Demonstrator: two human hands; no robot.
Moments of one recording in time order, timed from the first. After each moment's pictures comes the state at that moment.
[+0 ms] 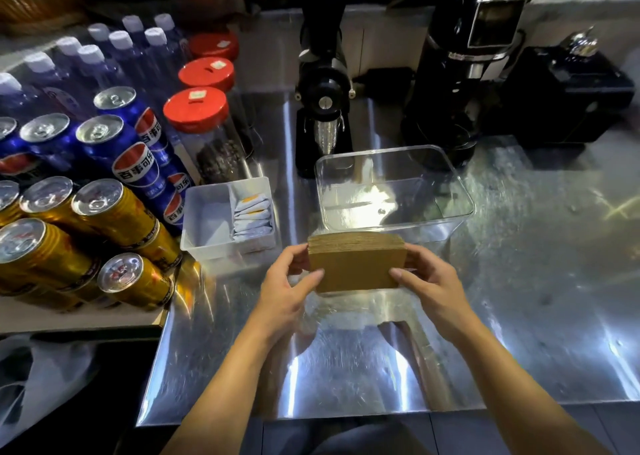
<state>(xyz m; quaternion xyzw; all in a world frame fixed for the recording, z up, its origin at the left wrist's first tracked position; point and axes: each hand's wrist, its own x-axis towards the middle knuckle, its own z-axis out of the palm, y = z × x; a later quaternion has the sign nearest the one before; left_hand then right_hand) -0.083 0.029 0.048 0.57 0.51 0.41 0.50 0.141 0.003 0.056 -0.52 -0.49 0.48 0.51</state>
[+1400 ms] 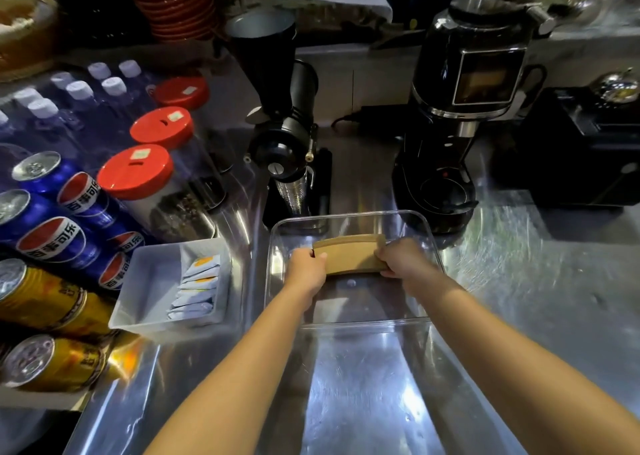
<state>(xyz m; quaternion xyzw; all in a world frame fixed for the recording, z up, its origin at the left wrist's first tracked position) 0.058 0.205 0.034 0.41 0.73 0.29 0.48 0.211 0.224 0.035 -0.73 -0.32 0.53 0.29</state>
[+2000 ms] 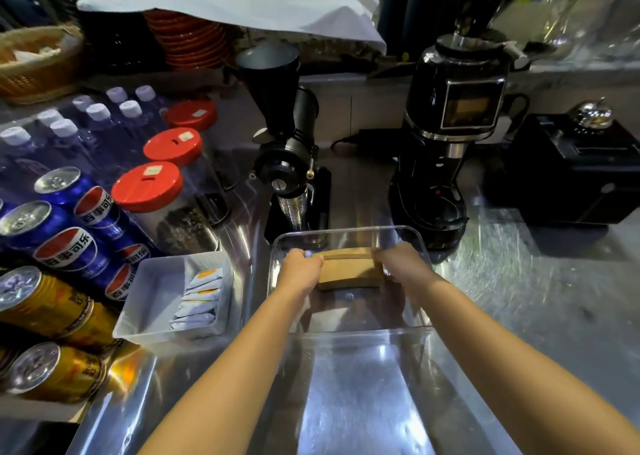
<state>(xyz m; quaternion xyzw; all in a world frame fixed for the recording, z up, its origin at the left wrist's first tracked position) 0.050 0.208 0.063 0.42 0.73 0.28 0.45 0.216 0.217 0.063 -0.73 -0.42 0.47 0.27</state>
